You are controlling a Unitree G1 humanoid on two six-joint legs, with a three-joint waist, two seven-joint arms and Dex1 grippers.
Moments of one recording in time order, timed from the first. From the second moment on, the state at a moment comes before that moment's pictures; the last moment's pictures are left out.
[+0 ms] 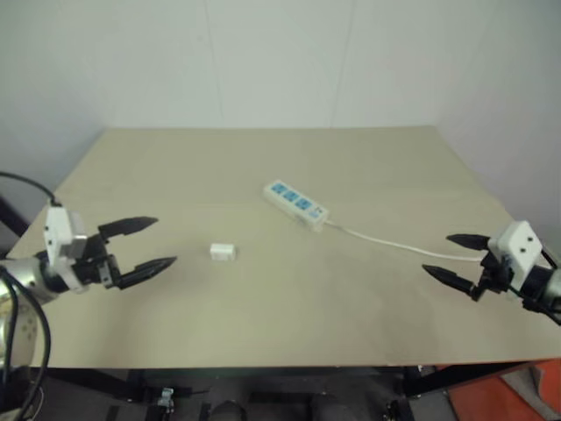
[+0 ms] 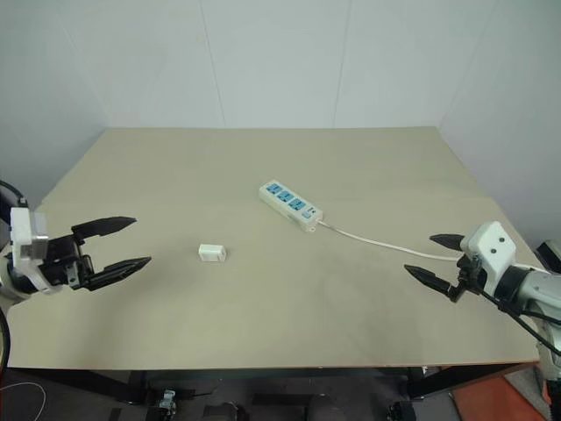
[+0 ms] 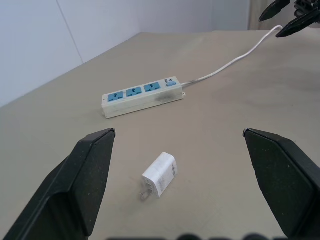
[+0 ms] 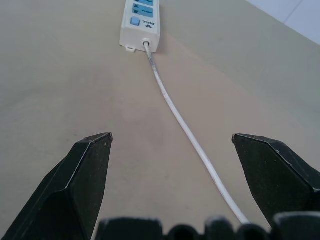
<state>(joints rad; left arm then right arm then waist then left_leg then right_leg) -0.16 0.86 0.44 -0.03 -0.63 0.20 -1.26 -0.12 -0.89 -0.34 0.05 0.36 0.12 1.02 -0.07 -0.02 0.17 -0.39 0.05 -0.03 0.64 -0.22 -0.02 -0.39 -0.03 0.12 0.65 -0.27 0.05</state>
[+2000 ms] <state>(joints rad) -0.19 1.02 0.29 -0.17 -0.51 0.28 -1.22 -0.67 -0.55 0.03 0.71 0.03 -0.09 1.07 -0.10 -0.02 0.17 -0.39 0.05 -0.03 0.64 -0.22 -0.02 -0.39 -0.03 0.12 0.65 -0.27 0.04</state>
